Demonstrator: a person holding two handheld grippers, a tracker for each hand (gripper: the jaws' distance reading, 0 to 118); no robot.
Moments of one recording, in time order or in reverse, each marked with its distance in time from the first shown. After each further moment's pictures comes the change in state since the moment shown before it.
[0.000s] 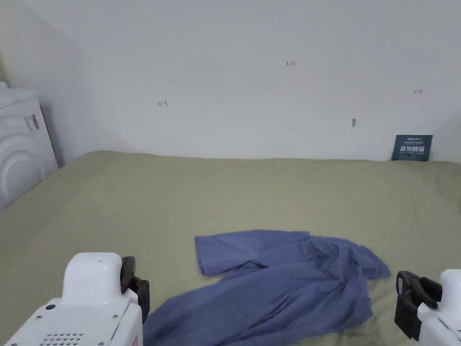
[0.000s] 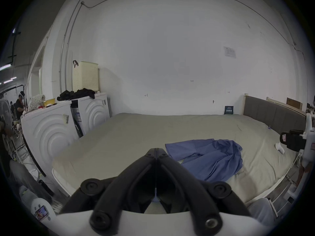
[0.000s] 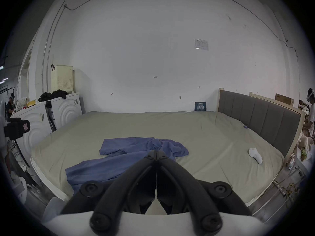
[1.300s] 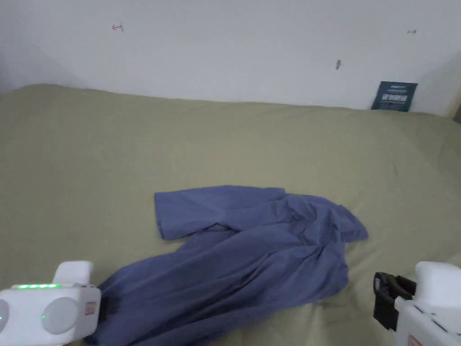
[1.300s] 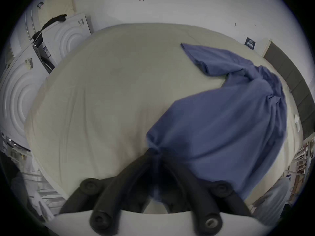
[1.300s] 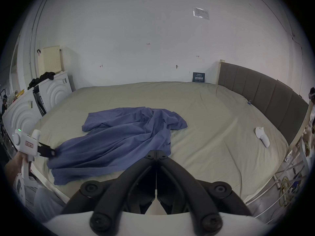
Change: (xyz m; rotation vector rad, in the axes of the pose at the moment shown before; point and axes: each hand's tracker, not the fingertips) left arm -0.035 -0.130 -0.251 -0.740 -0.088 0.033; right arm 0.034 -0.039 -0.105 -0.280 -0.041 0.003
